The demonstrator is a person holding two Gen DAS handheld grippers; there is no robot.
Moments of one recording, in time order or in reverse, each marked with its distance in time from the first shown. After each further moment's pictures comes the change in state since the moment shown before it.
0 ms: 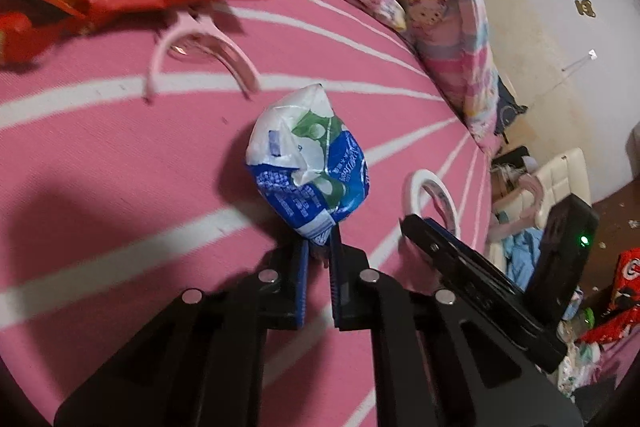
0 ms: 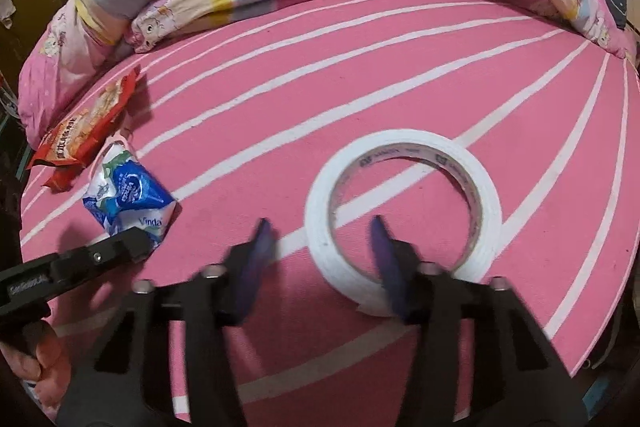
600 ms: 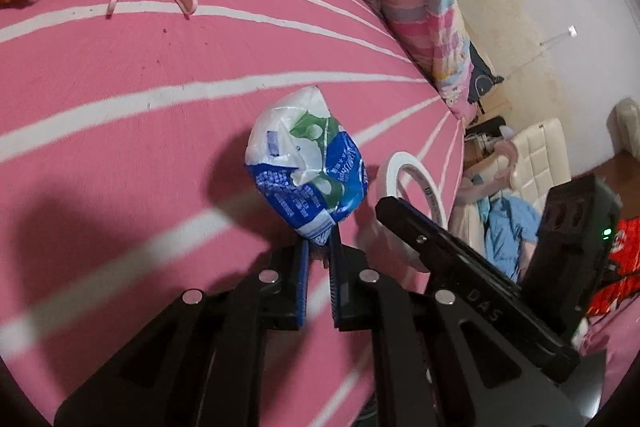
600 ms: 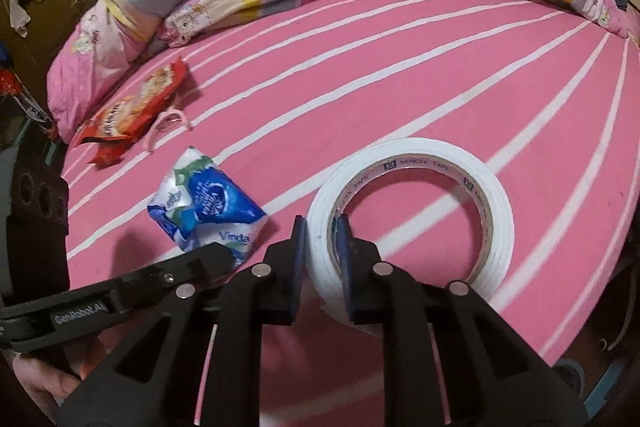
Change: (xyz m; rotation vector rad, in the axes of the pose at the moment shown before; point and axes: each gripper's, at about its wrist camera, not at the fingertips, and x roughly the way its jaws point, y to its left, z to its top) left arm -0.011 -0.038 -0.048 0.046 0.076 -0.057; right arm -0.061 0.021 -0.042 0.009 -0.006 0.084
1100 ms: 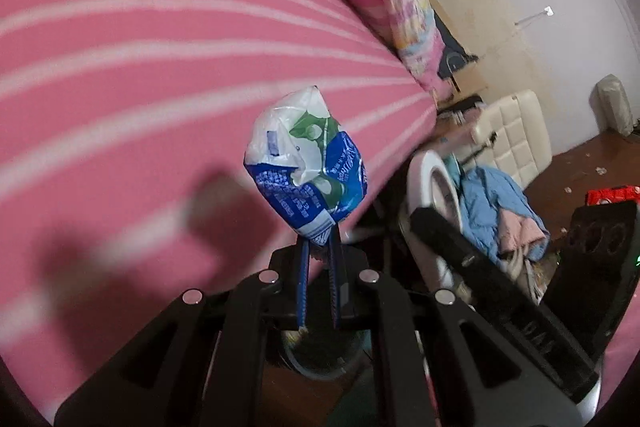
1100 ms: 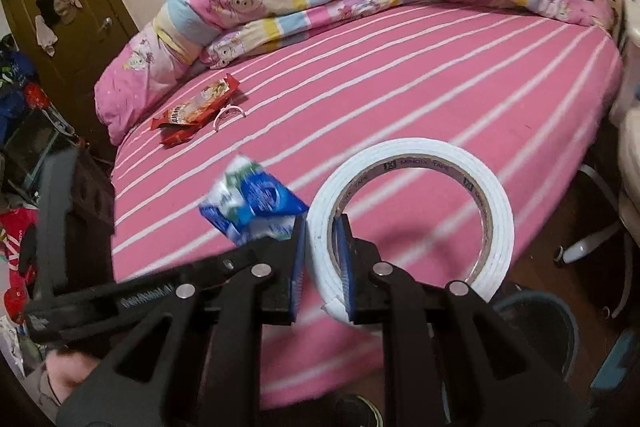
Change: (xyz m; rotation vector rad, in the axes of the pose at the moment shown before) left arm -0.034 -0.088 -0.119 -0.001 0.025 -0.046; right arm -0.153 -0.017 -0.088 0.055 -0.093 0.040
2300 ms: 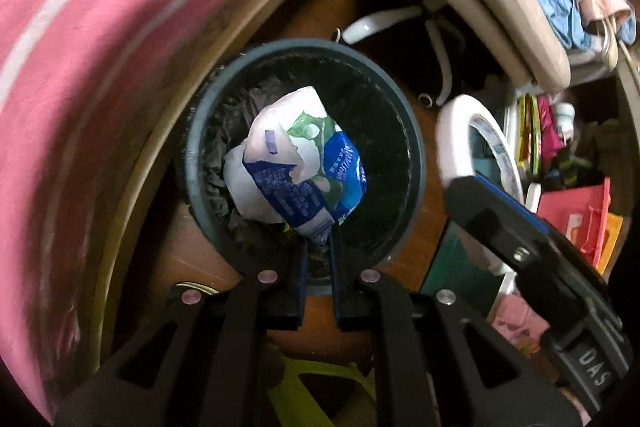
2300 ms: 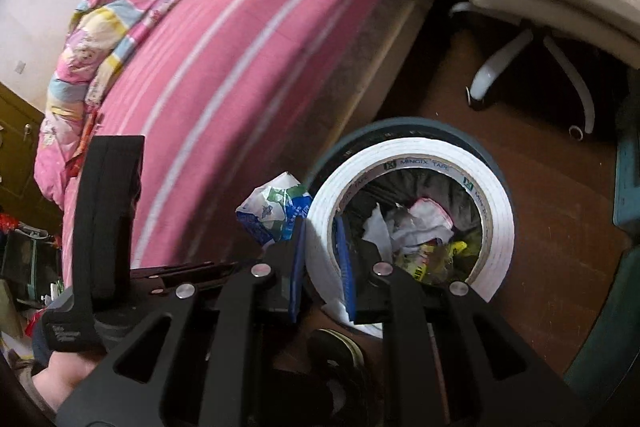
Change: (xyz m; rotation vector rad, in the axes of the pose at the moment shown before) left arm 0.251 -0.103 -0.170 0.422 0.620 0.291; right arm -0.053 -0.244 -0.172 0.475 0.105 -0.133
